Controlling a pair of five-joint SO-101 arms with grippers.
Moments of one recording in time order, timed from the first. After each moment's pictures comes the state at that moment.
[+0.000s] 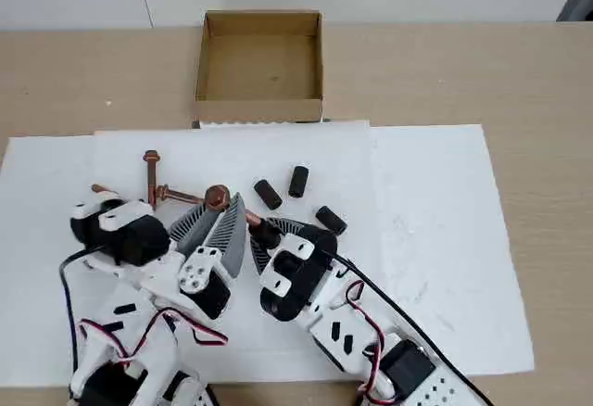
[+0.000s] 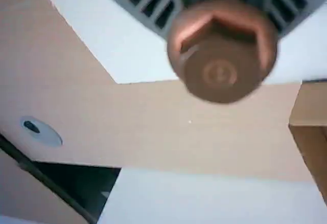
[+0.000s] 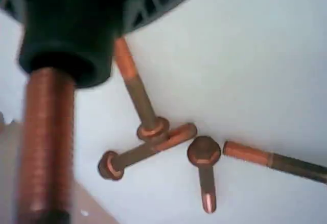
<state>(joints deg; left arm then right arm) 24.4 -103.9 72.0 52.7 26.4 -46.0 -100.0 92.8 25.4 12.4</state>
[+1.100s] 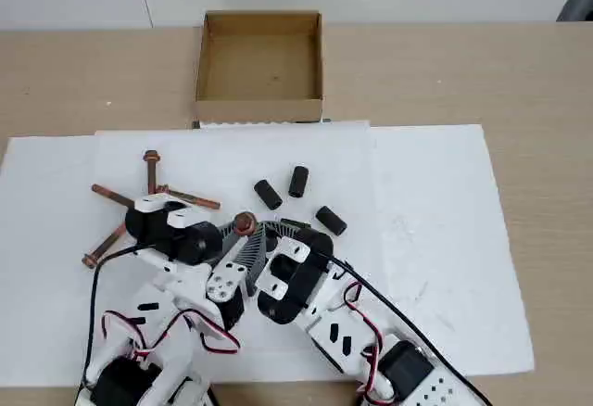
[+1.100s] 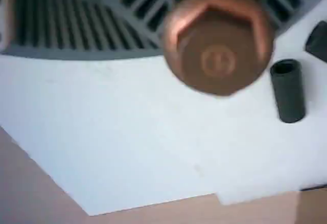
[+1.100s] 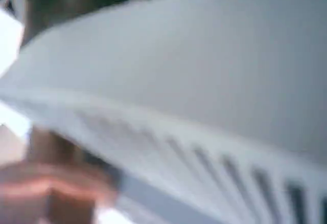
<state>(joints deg) 27.6 -104.0 77.6 60.2 19.3 -46.3 -101.2 93.2 25.5 12.7</state>
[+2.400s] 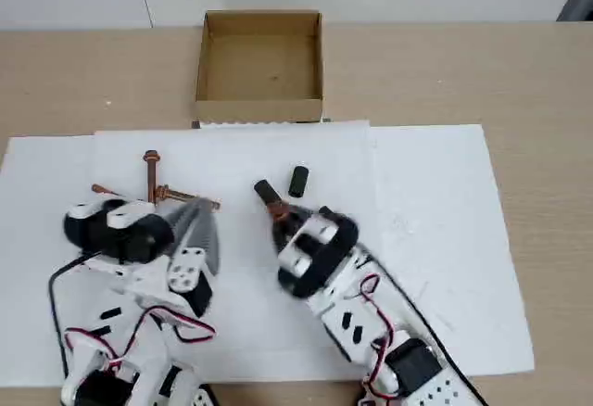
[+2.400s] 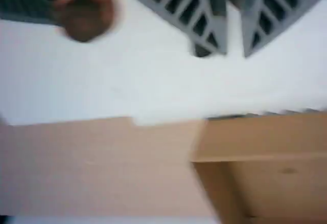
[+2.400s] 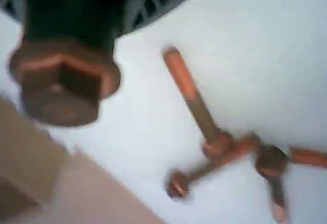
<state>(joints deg) 12.2 -103.5 69.6 61.5 15.3 -36.0 -101.5 92.7 30.4 8.5</state>
